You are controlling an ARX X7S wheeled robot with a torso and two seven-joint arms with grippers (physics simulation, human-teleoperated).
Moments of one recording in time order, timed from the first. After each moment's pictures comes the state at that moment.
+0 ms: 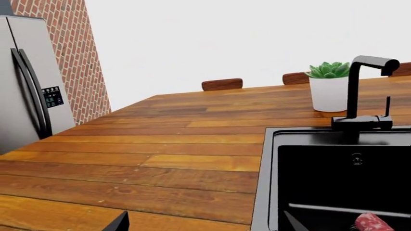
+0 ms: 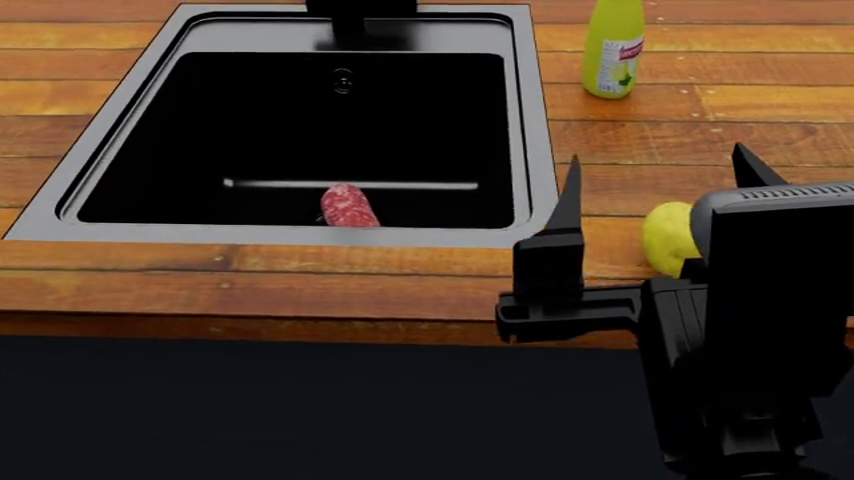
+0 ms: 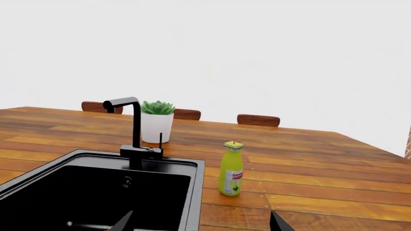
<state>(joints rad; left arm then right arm) -0.67 -0.45 -0.25 0.62 -0.23 -1.28 -0.05 0.64 0.21 0.10 -0.86 0.29 1.28 0.05</state>
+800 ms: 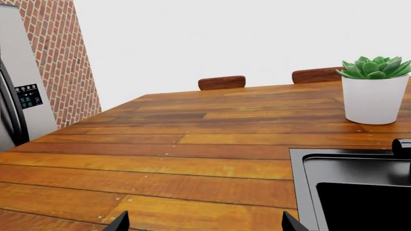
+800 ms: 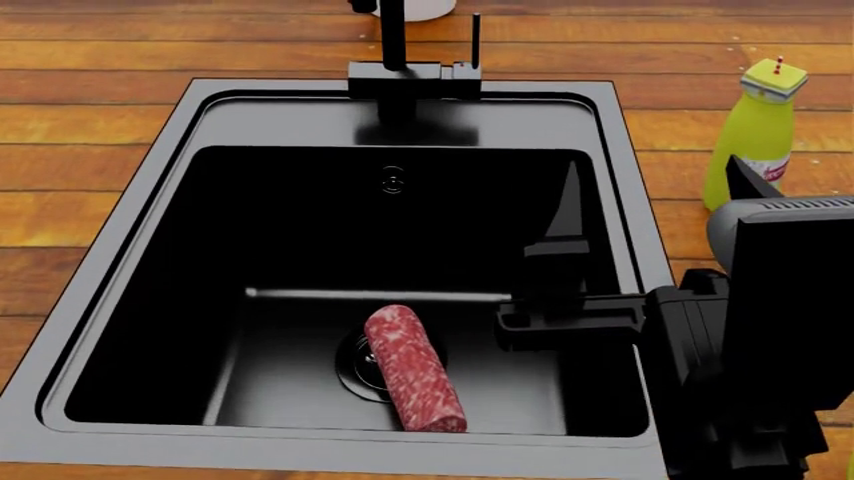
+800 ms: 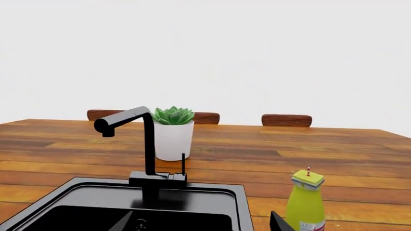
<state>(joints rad) -0.65 -0.44 -0.24 0.61 -0.24 -1.26 -0.06 0.63 0.18 0.18 -0.88 0.36 1.31 0.04</state>
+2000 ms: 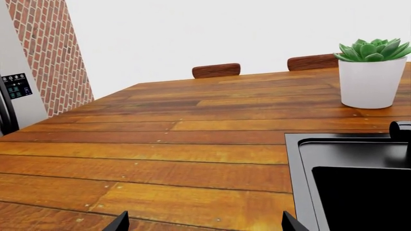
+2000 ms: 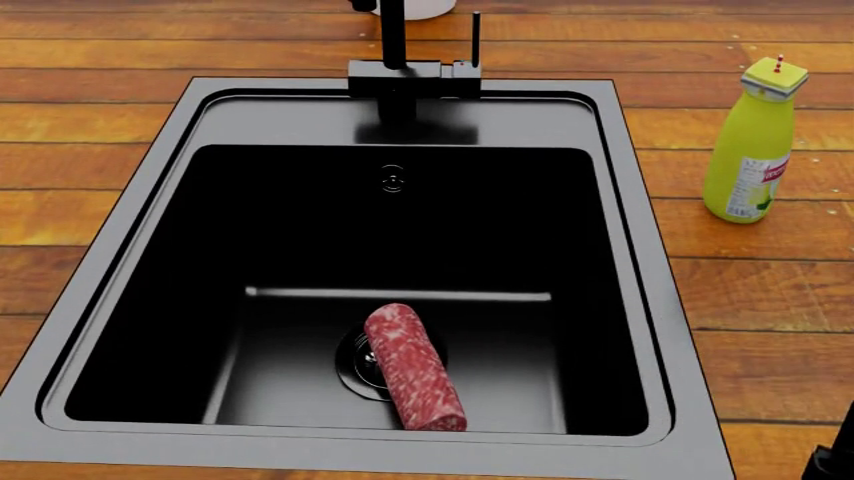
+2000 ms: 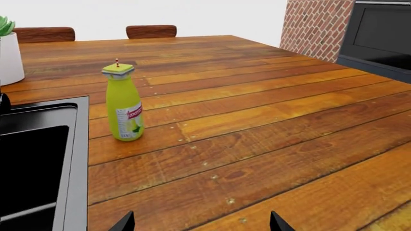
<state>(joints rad) -0.61 -0.43 -0.22 0.51 -0.24 -1.16 -0.06 0.37 0.67 0.74 -0.74 1.74 1.48 1.21</state>
